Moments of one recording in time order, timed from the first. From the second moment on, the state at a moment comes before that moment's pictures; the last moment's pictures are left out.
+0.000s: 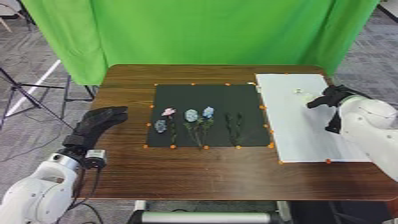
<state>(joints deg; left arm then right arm) 112.3 -54.5 -96.4 -105.1 59.4 -6.3 4.2 -60.0 -34.9 49.6 -79.7 -107.8 -8.8 33.9</state>
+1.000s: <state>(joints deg) 111.4 -54.8 -96.2 -104.6 59.3 -6.6 4.3 -54.2 -37.6 37.4 -80.6 -111.3 7.0 35.1</state>
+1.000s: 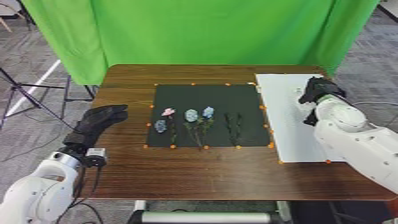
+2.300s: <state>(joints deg) 111.2 -54.7 -96.3 -104.6 59.3 -7.4 3.1 -42.7 -47.8 26.3 -87.2 -94.7 -5.7 27.8</state>
